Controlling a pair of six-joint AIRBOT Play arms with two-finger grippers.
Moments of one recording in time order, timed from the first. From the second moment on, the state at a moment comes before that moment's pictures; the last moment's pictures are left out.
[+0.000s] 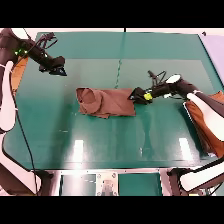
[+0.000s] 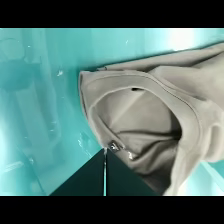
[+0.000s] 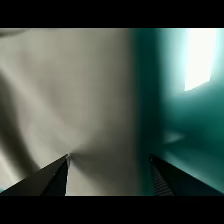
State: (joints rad) left arm 0.02 -1.86 2.05 1.14 -1.59 -1.48; right arm 0.08 -1.72 1.21 -0.70 1.06 1.28
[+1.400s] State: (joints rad) left arm 0.02 -1.86 2.05 1.15 -1.62 -1.49; right arm -0.96 -1.31 1.59 -0.88 1.31 1.81
